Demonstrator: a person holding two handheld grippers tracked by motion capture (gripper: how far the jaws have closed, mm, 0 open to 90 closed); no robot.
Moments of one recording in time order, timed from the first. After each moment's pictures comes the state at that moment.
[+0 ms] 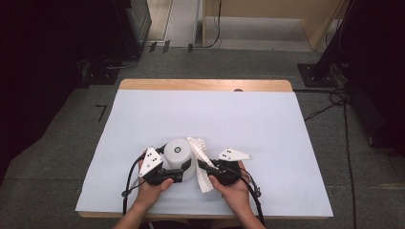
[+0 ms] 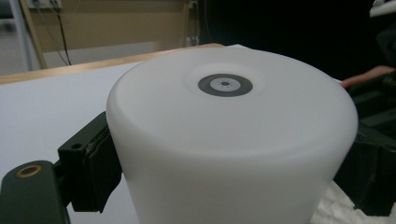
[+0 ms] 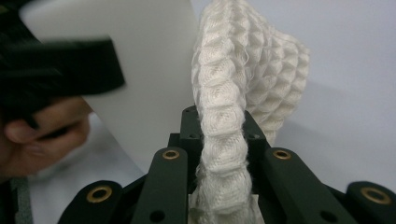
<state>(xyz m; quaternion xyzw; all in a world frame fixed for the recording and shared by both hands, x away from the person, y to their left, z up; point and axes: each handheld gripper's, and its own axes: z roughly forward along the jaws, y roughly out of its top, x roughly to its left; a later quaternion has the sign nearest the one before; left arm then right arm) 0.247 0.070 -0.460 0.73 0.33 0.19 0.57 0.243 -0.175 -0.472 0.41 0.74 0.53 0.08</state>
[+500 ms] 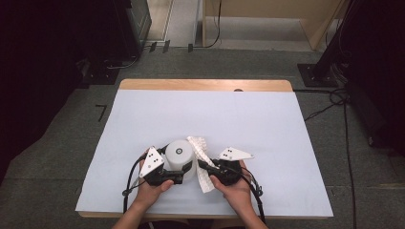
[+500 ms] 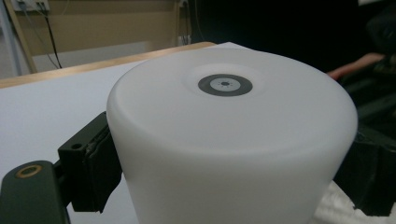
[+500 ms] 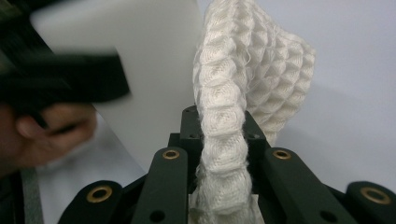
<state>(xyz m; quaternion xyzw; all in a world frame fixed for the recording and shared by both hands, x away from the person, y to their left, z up) 0.247 0.071 -0.457 0.73 0.31 0.19 0.57 0.243 -0.177 -0.467 0.40 0.74 0.53 0.07</state>
